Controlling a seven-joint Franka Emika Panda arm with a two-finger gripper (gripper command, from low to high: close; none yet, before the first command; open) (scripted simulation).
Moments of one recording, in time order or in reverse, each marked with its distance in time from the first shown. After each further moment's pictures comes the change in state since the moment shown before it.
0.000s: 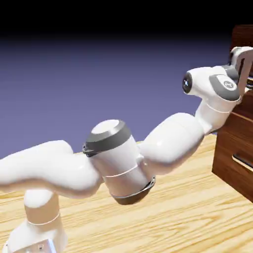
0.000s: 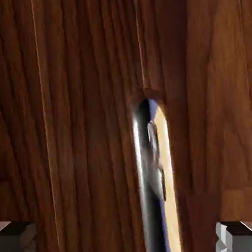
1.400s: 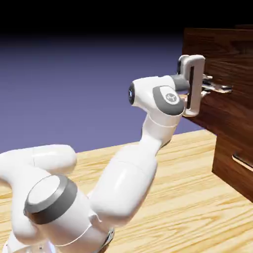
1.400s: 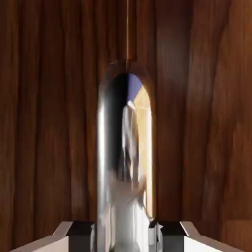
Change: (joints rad) arm -0.615 -0.279 0.285 -0.890 0.075 -0.302 -0.060
